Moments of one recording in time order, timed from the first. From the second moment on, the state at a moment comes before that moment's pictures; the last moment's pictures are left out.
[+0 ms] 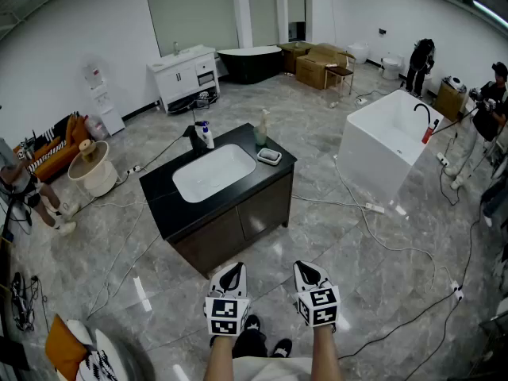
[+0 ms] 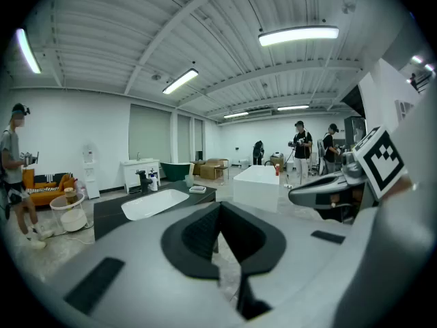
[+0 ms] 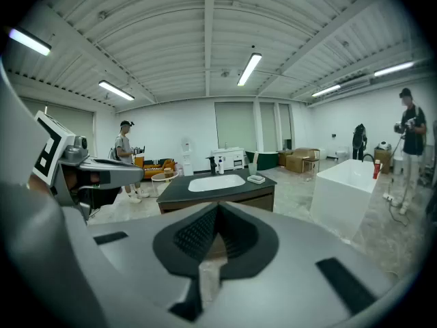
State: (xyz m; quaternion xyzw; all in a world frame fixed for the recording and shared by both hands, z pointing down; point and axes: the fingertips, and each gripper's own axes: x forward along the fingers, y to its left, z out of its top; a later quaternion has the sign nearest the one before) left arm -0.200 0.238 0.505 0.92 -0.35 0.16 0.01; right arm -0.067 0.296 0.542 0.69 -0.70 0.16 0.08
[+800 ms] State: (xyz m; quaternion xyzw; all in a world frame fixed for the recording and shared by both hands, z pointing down) left arm -0.193 0.230 0.502 0.92 -0.36 0.16 0.01; right arm -0.054 0.298 0.552 0.68 -0.70 0.19 0.05
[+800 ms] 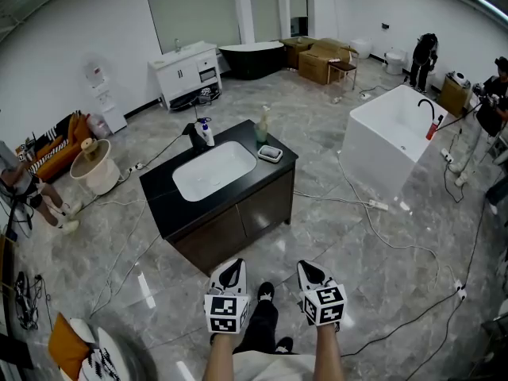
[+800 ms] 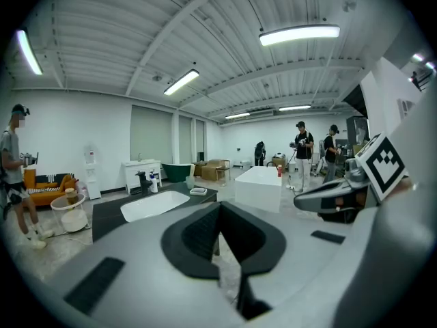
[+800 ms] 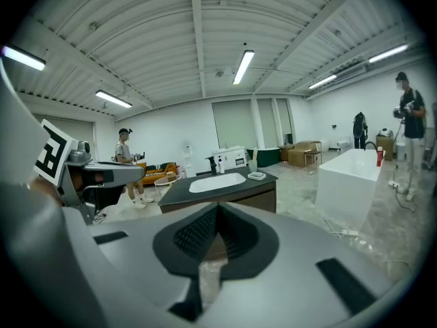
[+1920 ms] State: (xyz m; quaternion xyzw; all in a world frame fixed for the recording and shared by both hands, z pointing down) left arm -0.052 -0.017 0.502 0.93 -0.33 0.13 0.08; right arm 0.056 0.069 0.554 0.65 -0.74 0.18 0.07
